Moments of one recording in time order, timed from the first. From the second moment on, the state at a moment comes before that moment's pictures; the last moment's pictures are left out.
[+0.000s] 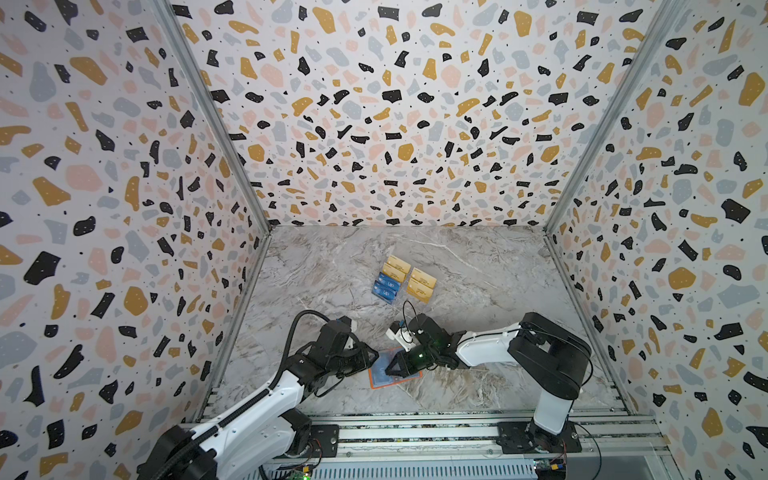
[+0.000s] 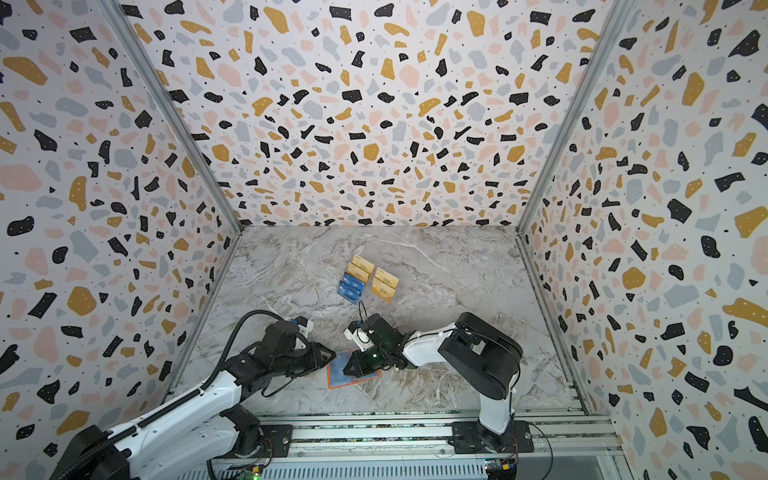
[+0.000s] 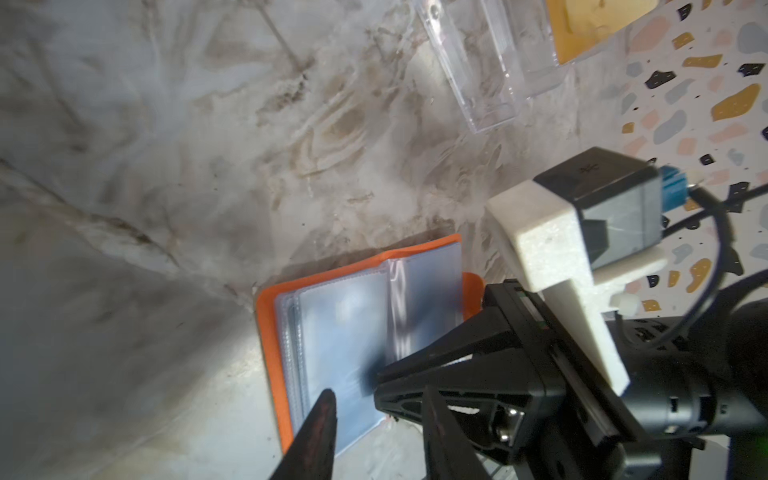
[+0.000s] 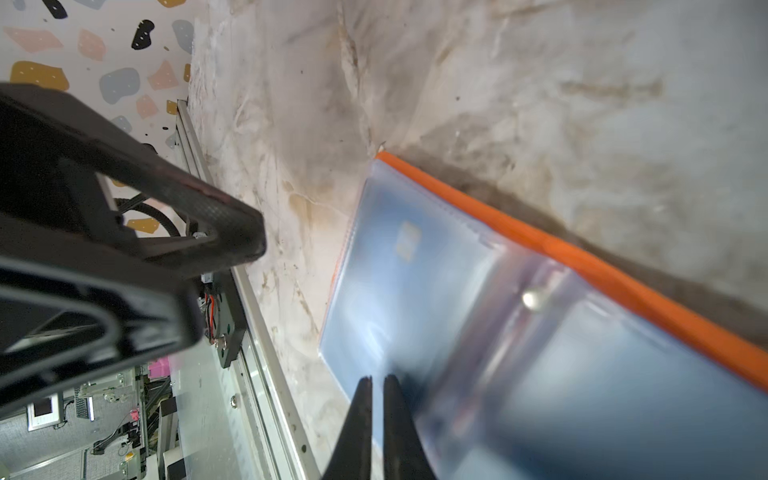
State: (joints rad) left arm -0.56 0.94 0.36 -0.27 0.33 -0.87; right arm 0.97 1.82 0.80 0.20 -0.59 0.64
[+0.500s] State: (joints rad) left arm -0.56 1.02 0.32 -0.16 0.34 -0.85; right arm 0.77 1.80 1.23 -0.10 -0.58 0.46
